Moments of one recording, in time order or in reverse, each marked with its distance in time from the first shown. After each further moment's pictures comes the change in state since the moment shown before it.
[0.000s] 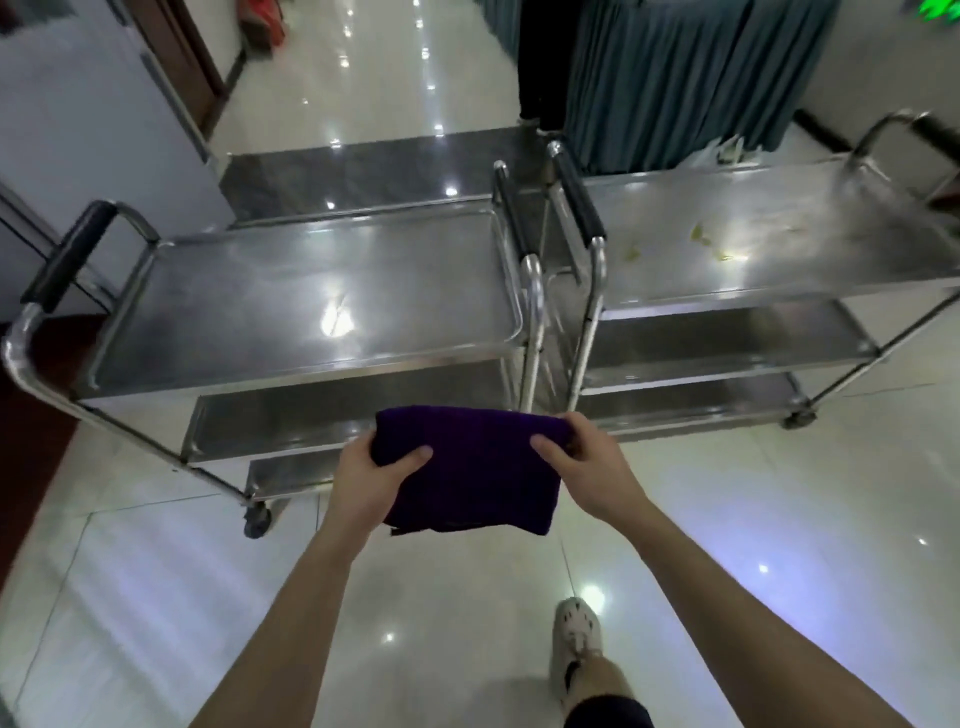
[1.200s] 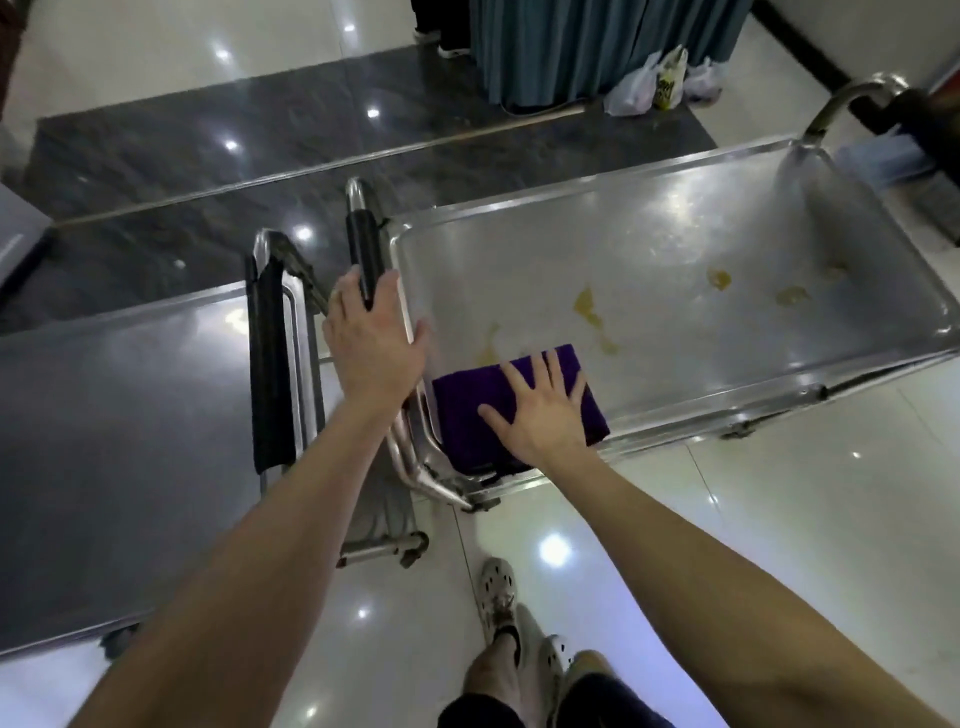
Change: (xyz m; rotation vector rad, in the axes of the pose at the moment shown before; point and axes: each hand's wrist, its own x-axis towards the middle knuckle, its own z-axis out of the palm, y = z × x) left_hand 0.437 0.177 0.401 0.958 0.172 0.420; right_hand 0.426 0.138 -0.254 -0.917 -0.042 0.102
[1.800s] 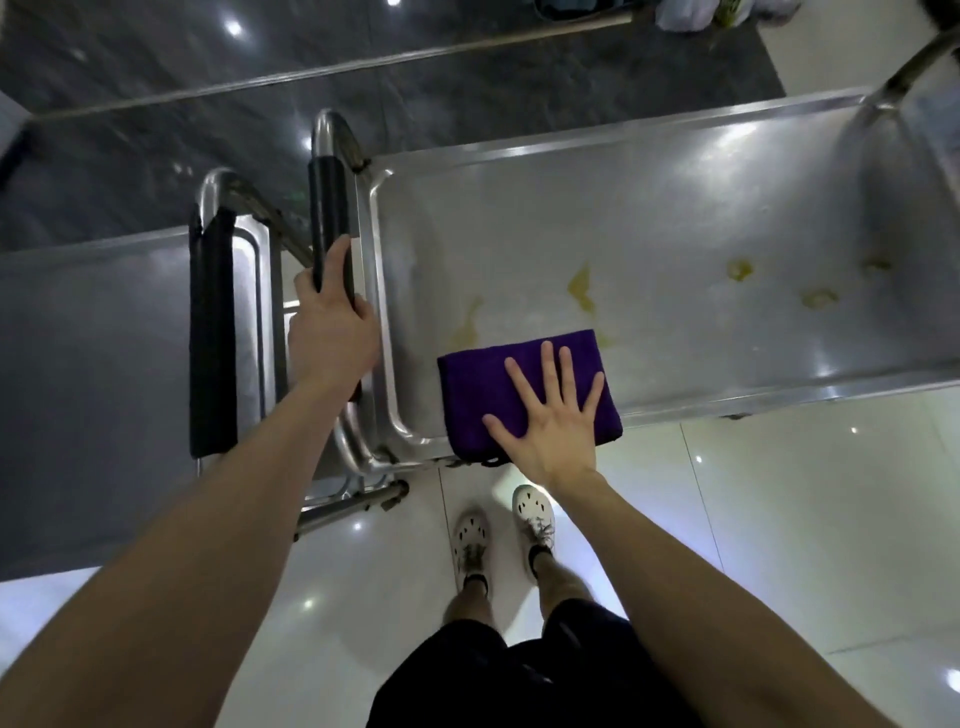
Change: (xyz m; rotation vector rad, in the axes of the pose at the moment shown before) left_hand 0.008 0.000 0.019 -0.162 -0.094 -0.326; right_hand -0.010 0.067 0.039 -0.110 0.093 -0.057
